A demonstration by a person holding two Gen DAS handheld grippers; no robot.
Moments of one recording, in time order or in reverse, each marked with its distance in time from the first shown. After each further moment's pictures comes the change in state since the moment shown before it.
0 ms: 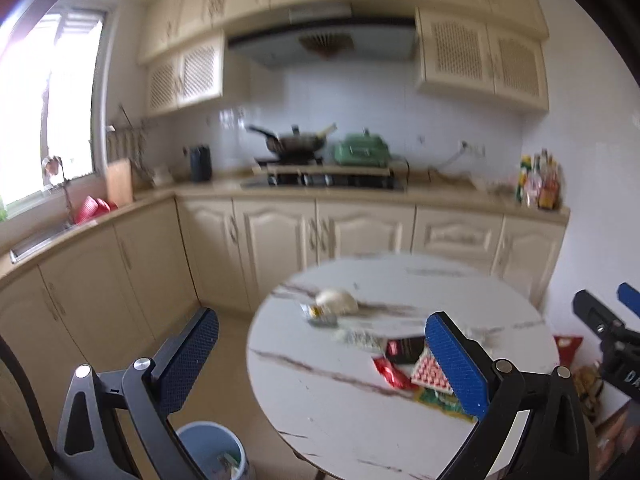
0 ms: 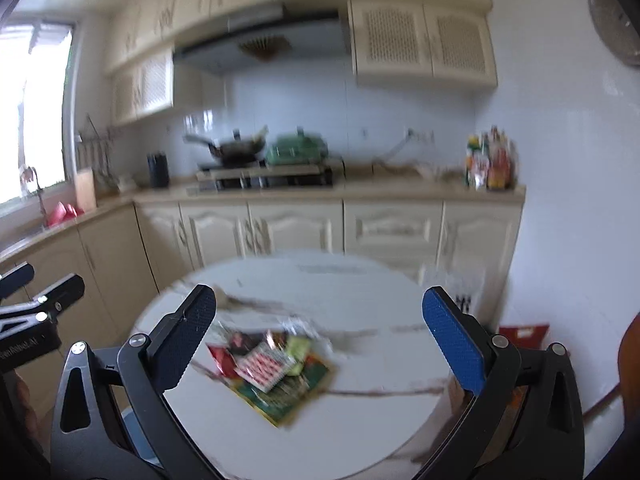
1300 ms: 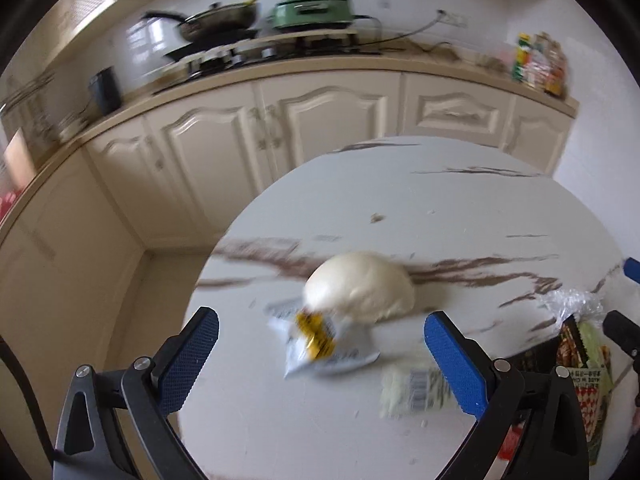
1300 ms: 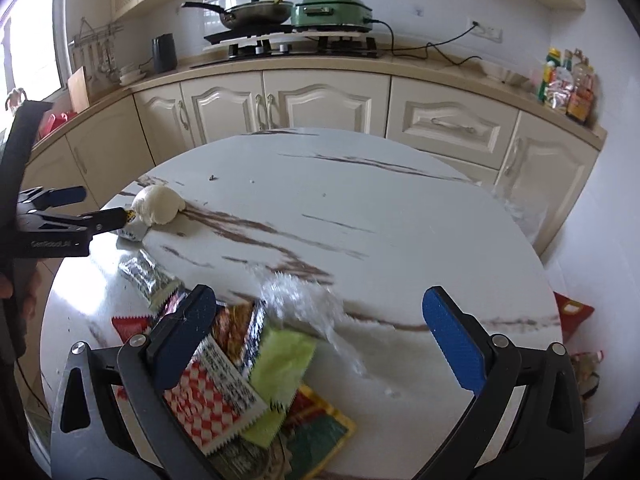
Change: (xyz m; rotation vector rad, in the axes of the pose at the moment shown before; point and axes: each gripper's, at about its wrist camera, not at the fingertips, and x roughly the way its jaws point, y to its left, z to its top) left arm 0.380 0.016 0.080 0.219 0.395 -0.174; right arm 0.223 -0.004 -0.037 -0.093 0.416 0.126
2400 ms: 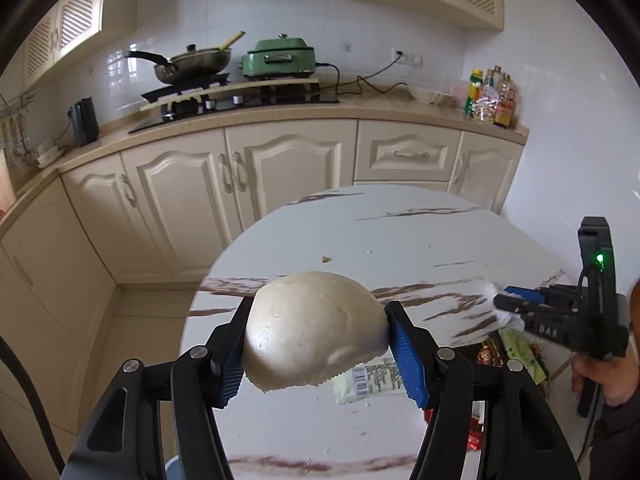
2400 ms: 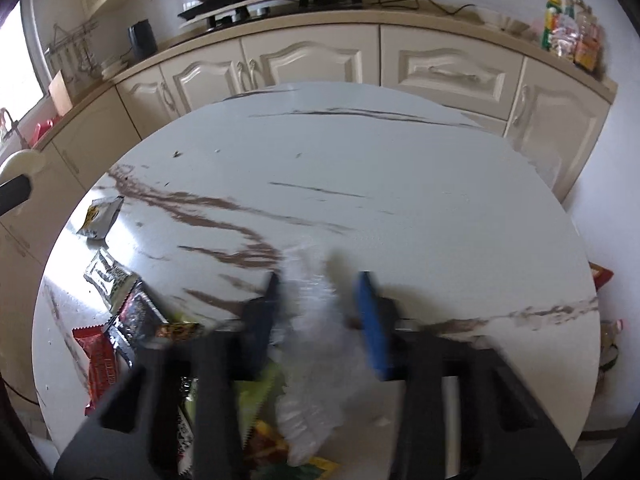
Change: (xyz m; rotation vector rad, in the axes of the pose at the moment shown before) left arm -0.072 0.017 -0.018 0.004 -0.135 -0.127; right arm 0.050 -0.034 -0.008 0.106 0.133 0.032
